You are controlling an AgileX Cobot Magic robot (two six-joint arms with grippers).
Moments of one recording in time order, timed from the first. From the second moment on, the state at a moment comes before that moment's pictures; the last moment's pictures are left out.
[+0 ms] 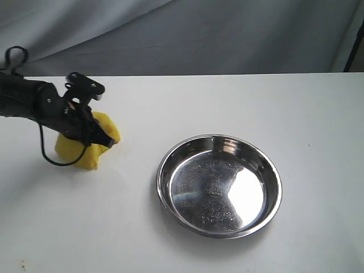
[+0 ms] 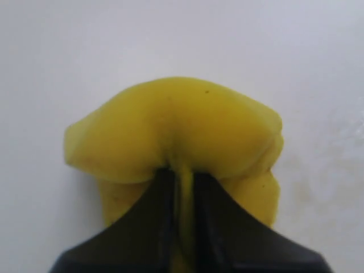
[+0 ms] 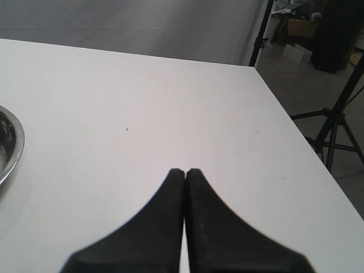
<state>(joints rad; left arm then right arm) -0.26 2.07 -1.17 -0.07 0.24 0.38 -0.15 0.01 0.00 -0.03 0.36 -0.13</state>
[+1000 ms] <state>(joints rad) -0.24 1.73 -1.19 -0.08 0.47 0.35 -0.15 0.01 0.00 -0.03 0.36 -0.13</state>
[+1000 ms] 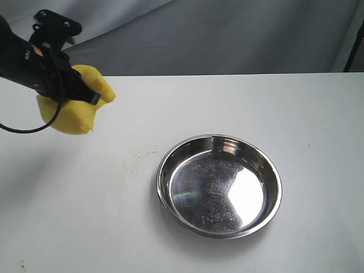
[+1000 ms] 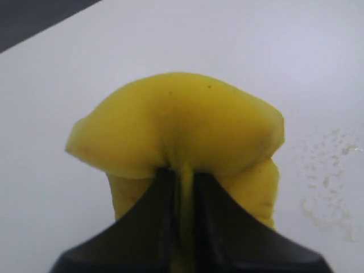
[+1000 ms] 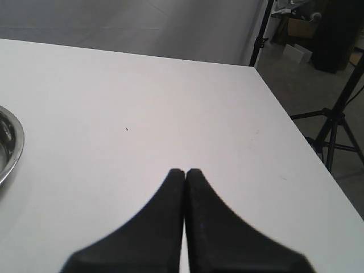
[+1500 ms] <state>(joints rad) -0.33 1.89 -1.13 -0.16 0.40 0.38 -0.15 0.01 0.00 -0.03 0.36 -0.13</state>
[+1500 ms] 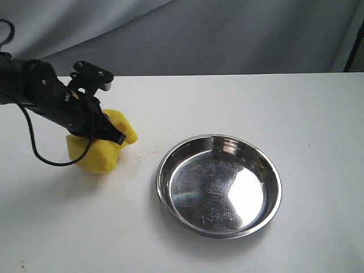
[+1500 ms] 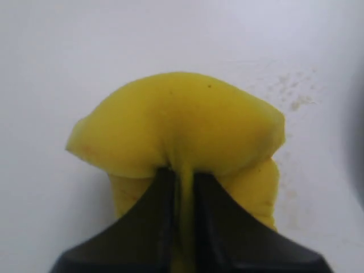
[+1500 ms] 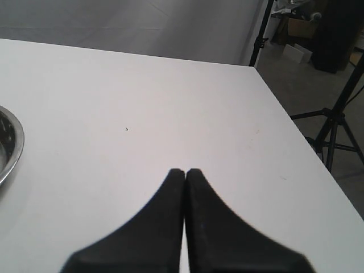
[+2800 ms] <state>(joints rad) -0.51 2.22 -1.32 -0.10 0.02 0.57 -0.15 0.01 0.00 -0.03 0.36 -0.13</state>
